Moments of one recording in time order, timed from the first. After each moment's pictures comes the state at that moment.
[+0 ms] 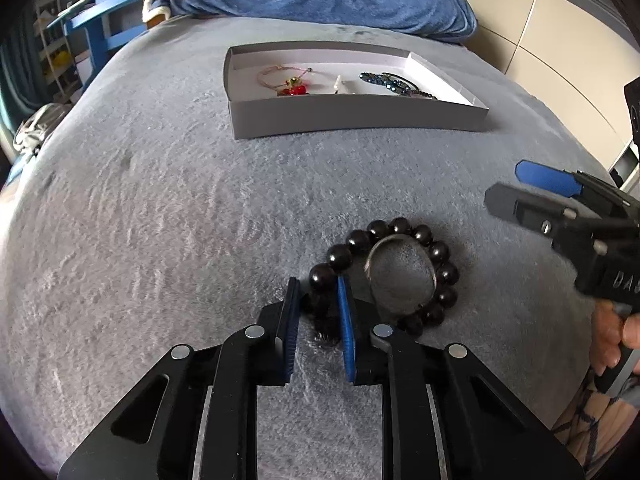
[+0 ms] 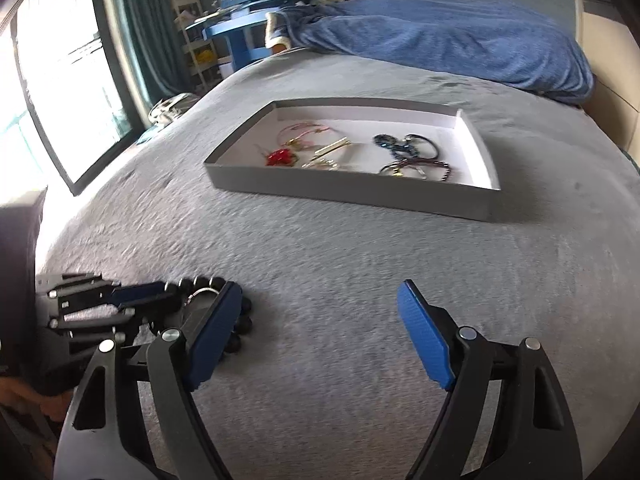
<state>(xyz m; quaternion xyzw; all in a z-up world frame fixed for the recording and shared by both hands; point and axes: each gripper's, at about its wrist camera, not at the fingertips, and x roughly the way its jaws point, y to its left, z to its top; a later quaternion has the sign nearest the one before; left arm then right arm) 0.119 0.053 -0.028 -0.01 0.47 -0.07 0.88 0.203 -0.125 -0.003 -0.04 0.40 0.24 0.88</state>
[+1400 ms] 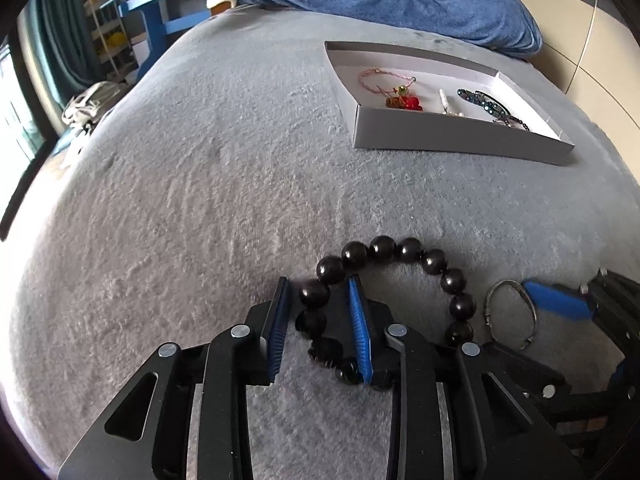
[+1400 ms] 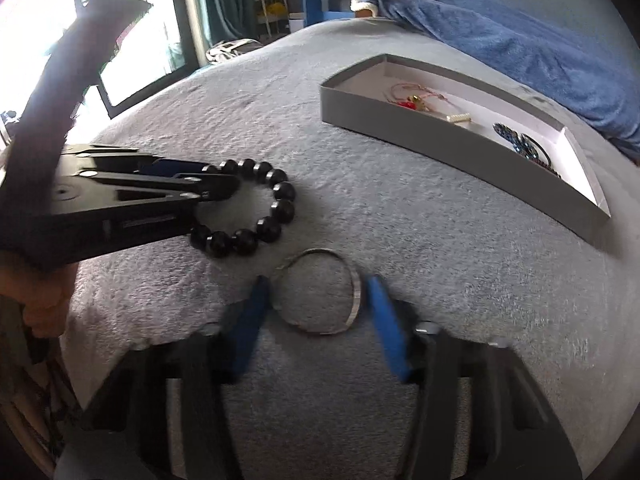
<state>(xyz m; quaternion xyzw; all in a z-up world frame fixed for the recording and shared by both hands) 0.144 0.103 -0.033 -0.02 0.48 0.04 0.88 0.172 -0.042 -0.043 -0.14 0.42 0.33 0.84</state>
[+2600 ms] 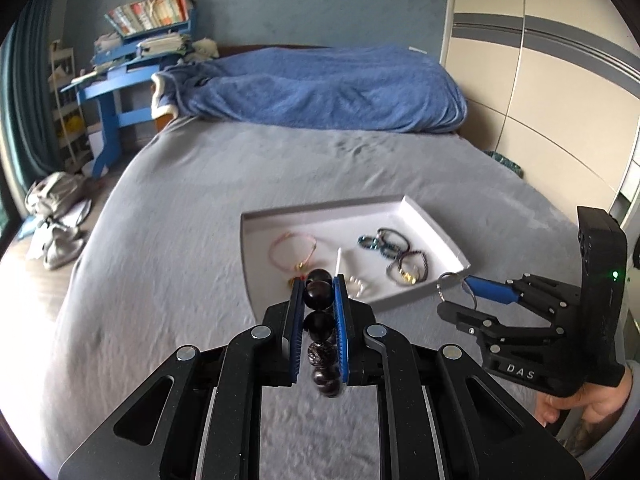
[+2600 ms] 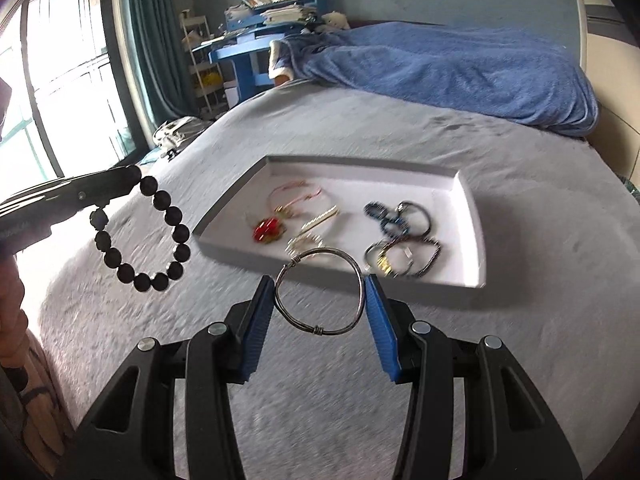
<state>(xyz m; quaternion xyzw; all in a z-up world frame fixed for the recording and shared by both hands) 0.178 0.054 0.101 -0.01 0.33 -0.07 0.94 0.257 -0.133 0.040 -0.03 0.36 0.25 0.90</state>
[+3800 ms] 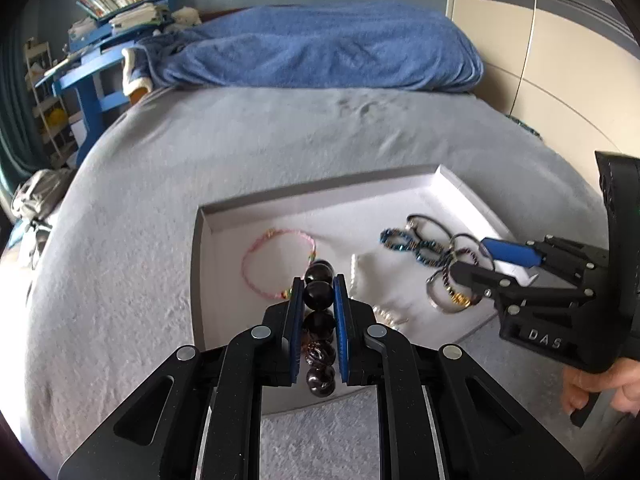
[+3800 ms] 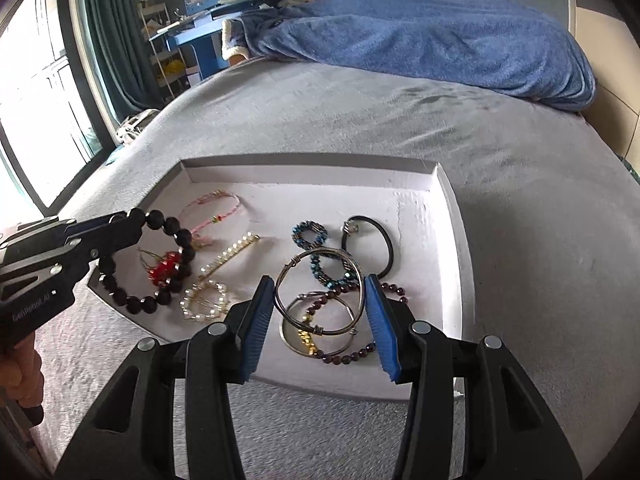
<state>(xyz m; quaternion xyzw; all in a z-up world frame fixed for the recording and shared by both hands) 0.293 0.036 0.029 0.02 0.39 -0.06 0.92 0.366 -0.136 -0.003 -0.03 0.41 0.20 0.89</state>
